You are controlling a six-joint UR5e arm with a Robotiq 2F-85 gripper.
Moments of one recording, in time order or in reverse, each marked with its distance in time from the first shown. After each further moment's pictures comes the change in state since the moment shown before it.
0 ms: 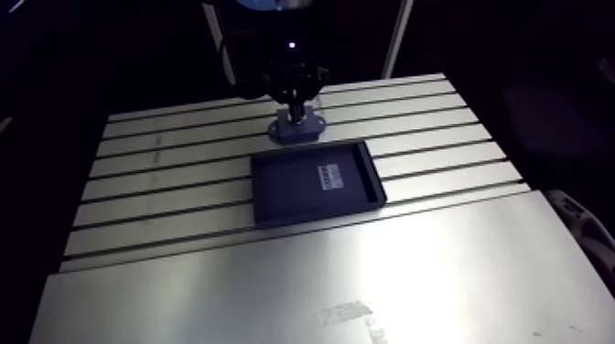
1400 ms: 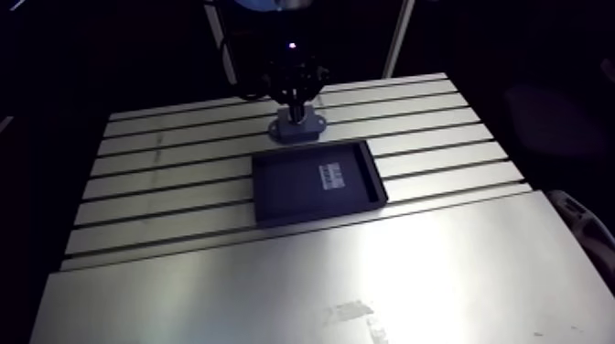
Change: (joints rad) arm 0.004 0.002 0.001 -0.002 -0.001 -0.005
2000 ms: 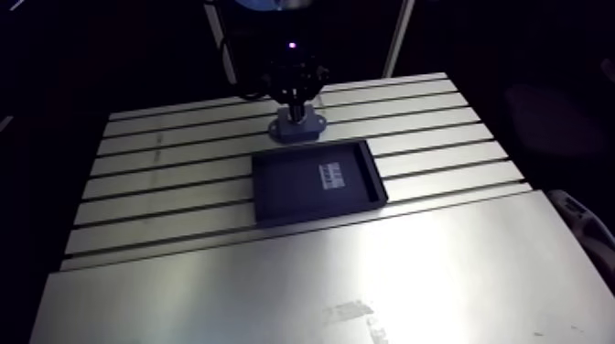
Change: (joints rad) arm 0.000 0.001 0.000 -0.001 0.000 -0.001
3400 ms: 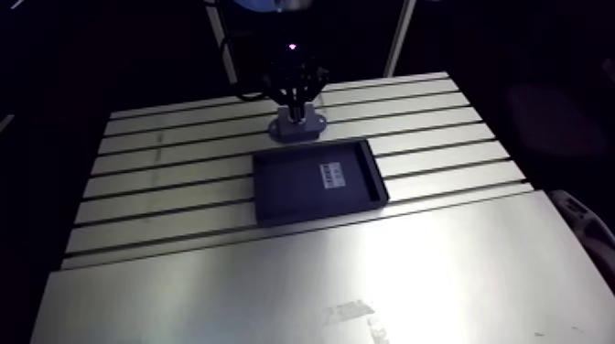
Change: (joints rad) arm 0.003 -0.002 0.001 0.004 0.000 0.000
